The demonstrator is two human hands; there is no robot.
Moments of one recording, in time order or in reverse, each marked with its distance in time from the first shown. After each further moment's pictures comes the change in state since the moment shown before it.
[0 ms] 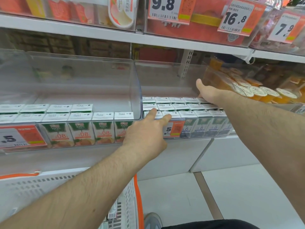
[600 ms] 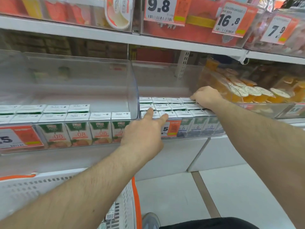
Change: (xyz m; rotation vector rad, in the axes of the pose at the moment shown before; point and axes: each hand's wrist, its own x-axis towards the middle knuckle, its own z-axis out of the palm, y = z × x) left_hand -0.003 0.006 -0.001 0.052 0.007 -0.037; right_hand -0.006 0.011 0.011 -0.074 0.212 -0.129
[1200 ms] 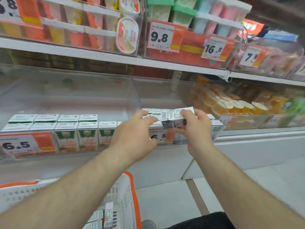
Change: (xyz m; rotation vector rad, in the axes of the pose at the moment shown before) left_hand -0.031 -0.027 -0.039 -0.257 0.204 0.063; right_hand -0.152 -0.044 0.030 1.159 0.229 0.048
